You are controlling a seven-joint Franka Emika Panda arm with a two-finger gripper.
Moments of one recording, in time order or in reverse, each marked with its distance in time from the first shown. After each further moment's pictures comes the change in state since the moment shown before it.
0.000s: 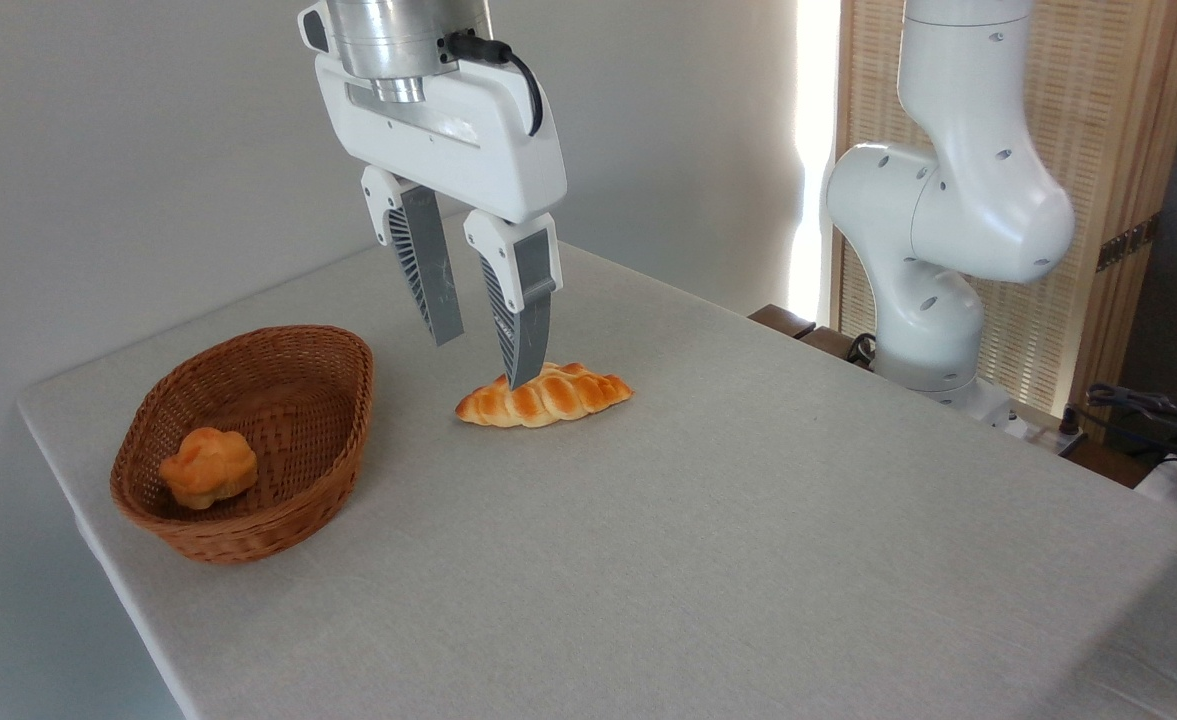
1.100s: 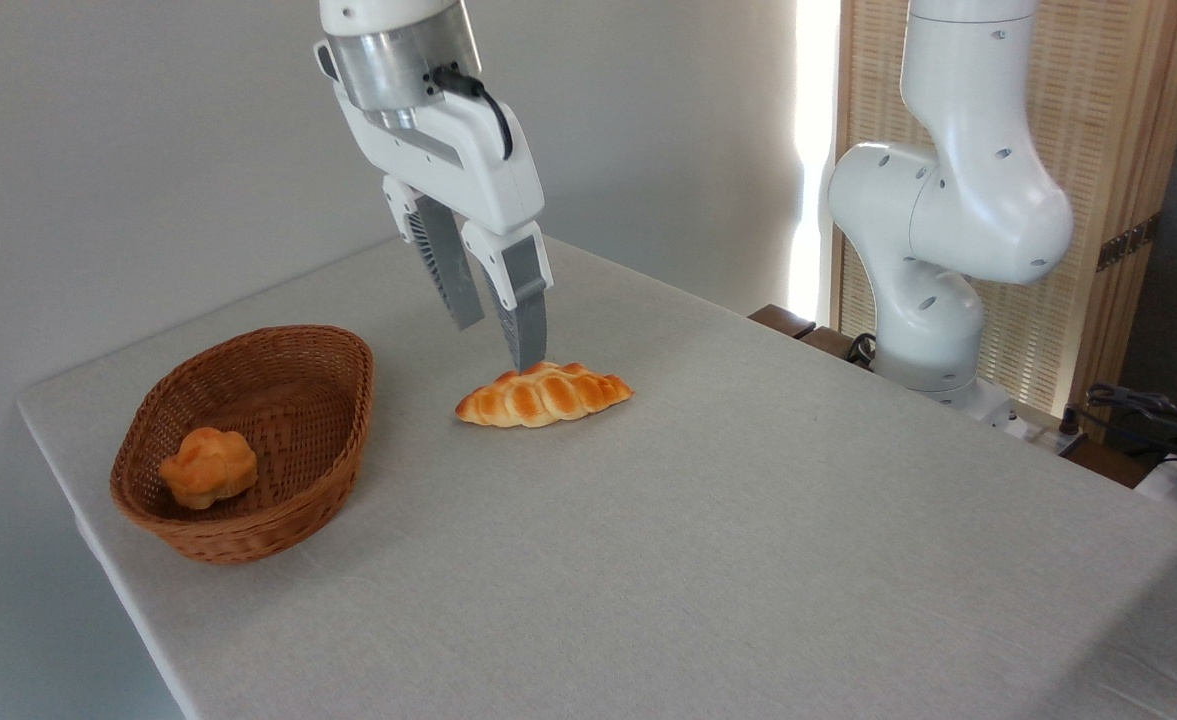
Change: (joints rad) arm -0.043 -0.044 -0.064 -0.121 -0.018 -0.035 0.002
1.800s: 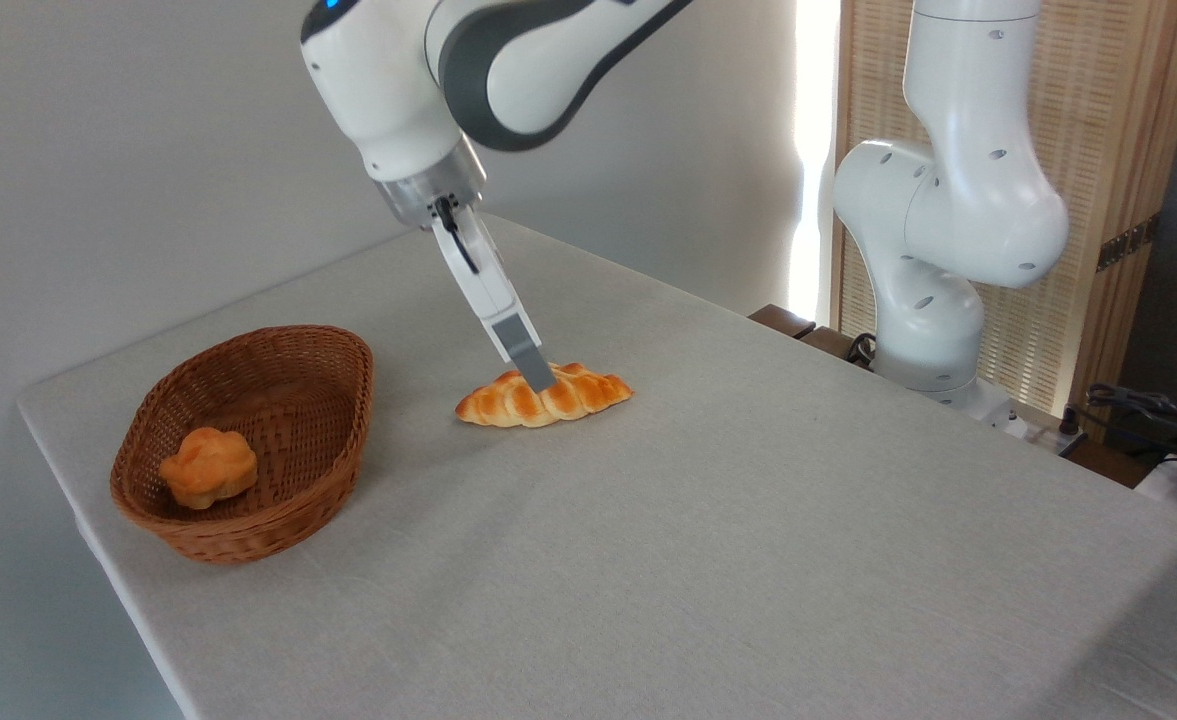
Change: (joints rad) arm -0.100 -0.010 -0.167 -0.328 -0.079 0.155 0.123
